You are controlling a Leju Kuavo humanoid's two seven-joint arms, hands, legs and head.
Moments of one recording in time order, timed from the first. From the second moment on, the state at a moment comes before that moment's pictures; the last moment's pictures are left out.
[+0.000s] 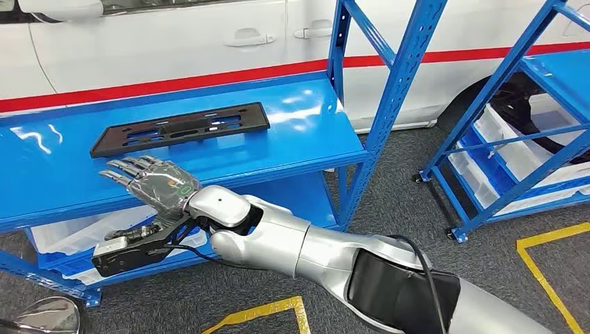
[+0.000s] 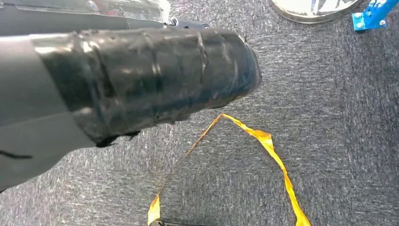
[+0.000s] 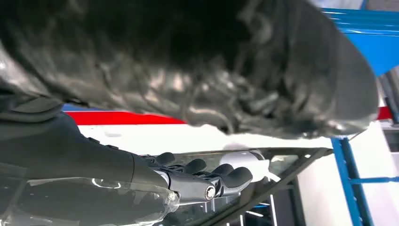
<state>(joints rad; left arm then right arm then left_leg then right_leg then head) -0.18 0.06 -0.46 -0.31 0.38 0.37 -0.32 -0.89 0.21 1.11 -0.96 0.75 0.08 0.01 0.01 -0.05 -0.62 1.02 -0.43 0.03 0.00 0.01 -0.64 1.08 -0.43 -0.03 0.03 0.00</state>
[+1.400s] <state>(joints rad) -0.18 0.06 -0.46 -0.31 0.37 0.35 -0.32 -0.90 0.20 1.11 -0.91 1.01 0.00 0.12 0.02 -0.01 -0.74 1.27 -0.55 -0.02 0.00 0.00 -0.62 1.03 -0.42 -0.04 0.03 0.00</state>
